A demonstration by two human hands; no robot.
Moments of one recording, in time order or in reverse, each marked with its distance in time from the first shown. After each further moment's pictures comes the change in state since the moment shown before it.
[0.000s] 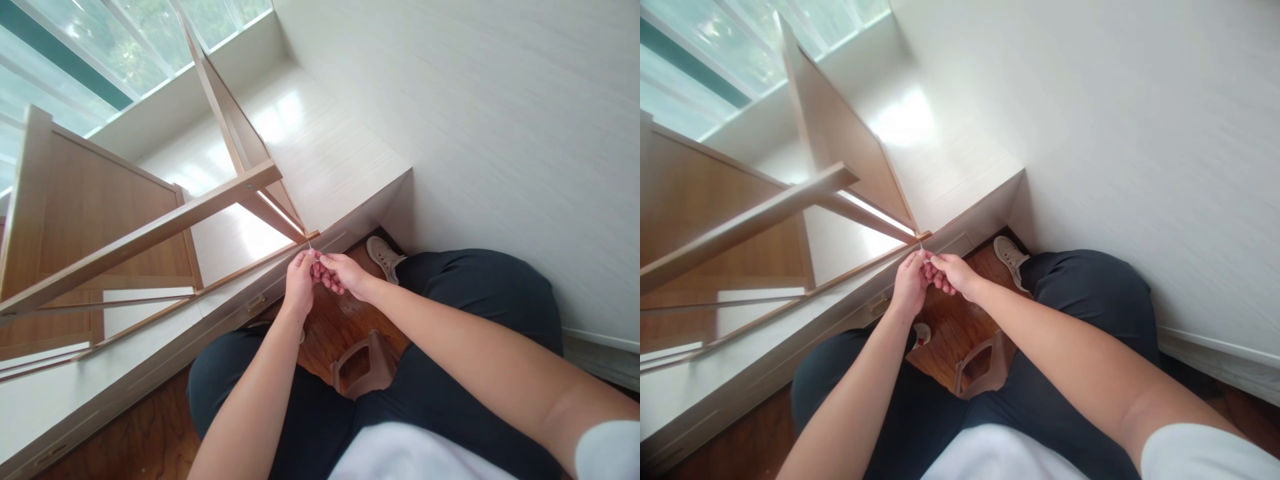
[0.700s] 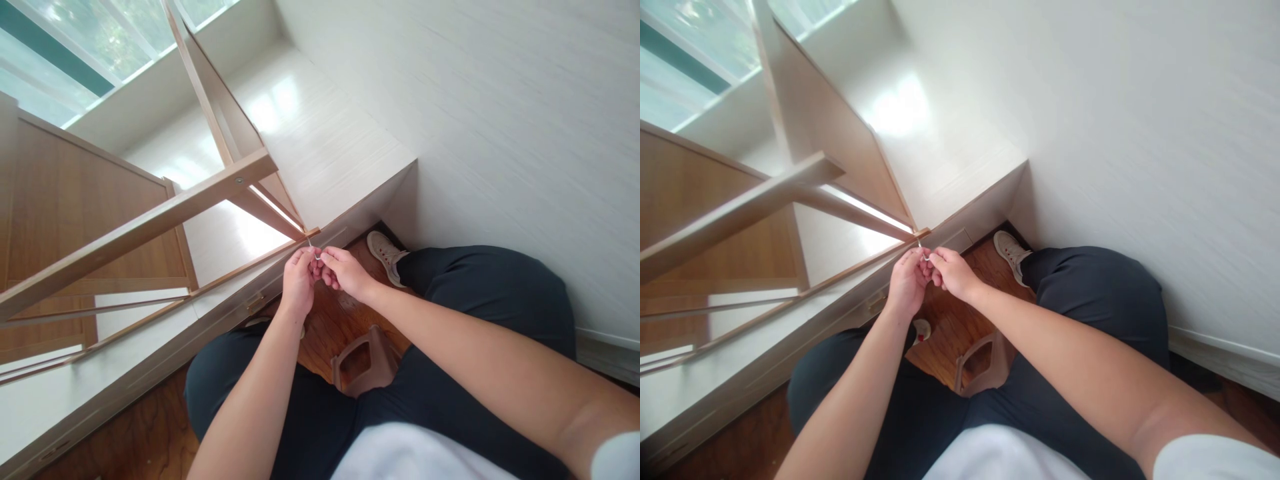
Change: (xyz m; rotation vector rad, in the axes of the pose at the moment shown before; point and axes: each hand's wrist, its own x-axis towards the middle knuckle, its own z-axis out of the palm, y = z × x) left_hand 0.001 0.006 0.003 -0.071 0.076 -0.031; right_hand -0.003 -0.001 0.007 -0.082 0.086 -0.191
